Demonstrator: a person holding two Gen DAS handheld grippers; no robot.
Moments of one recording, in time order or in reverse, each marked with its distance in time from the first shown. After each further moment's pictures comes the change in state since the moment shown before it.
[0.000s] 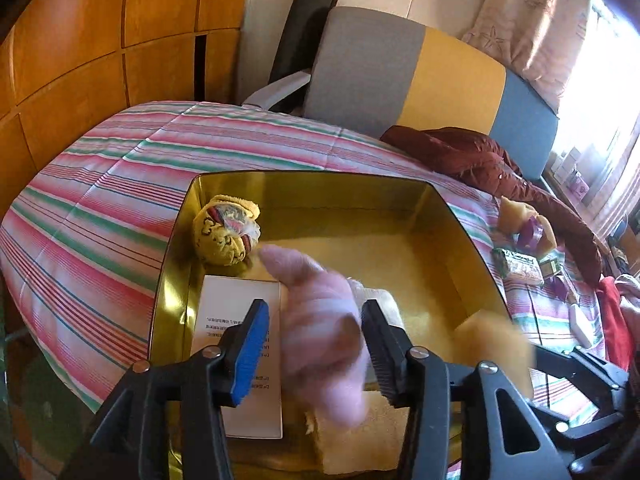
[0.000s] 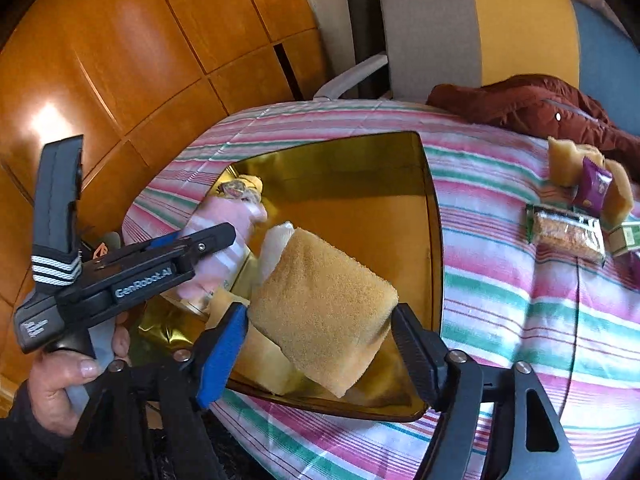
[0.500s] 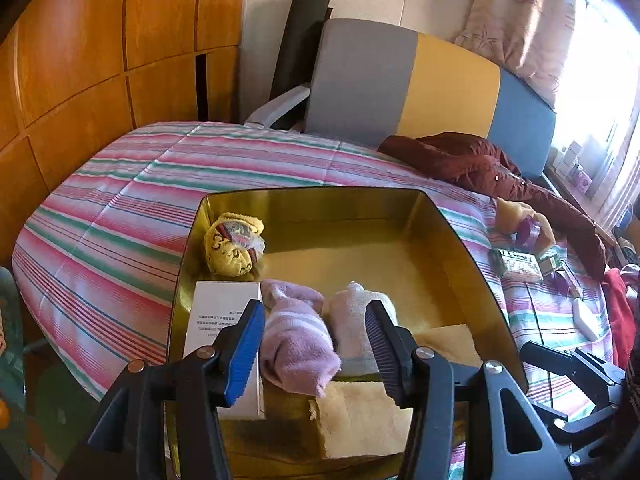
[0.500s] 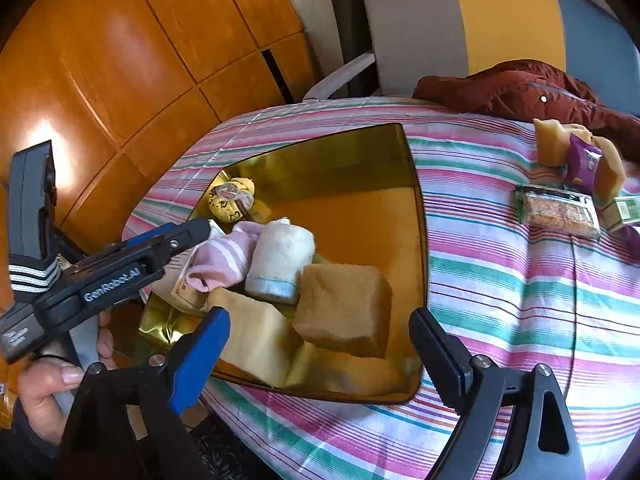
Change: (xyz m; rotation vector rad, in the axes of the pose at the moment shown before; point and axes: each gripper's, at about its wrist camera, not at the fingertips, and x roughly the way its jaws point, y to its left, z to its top) left arm -0.024 -0.012 0.000 0.043 -0.045 0.040; right arm -0.007 -0.010 -0.009 0.052 -0.017 0.000
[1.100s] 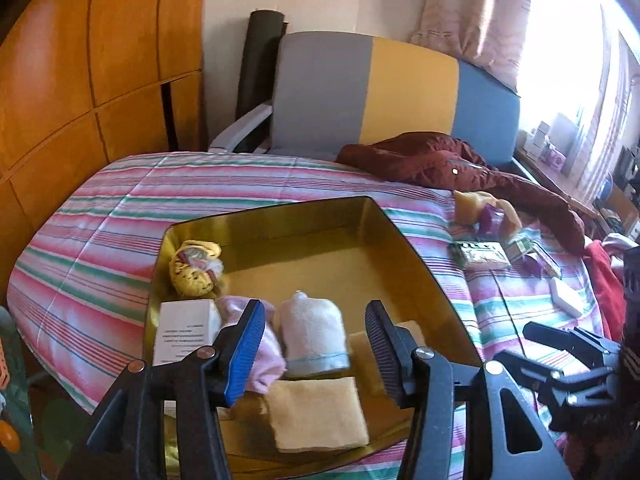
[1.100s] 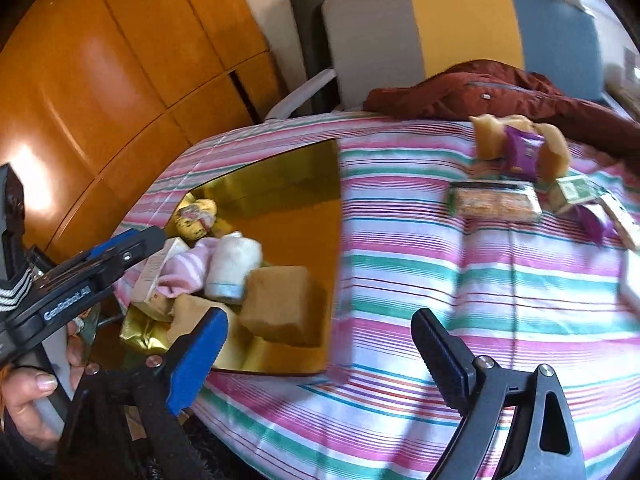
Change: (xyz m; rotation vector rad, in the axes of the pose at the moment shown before) left arm -0.020 -0.043 0.003 0.125 -0.038 -0.063; right arm -0.037 -0.042 -0.012 0.082 -0.061 -0.084
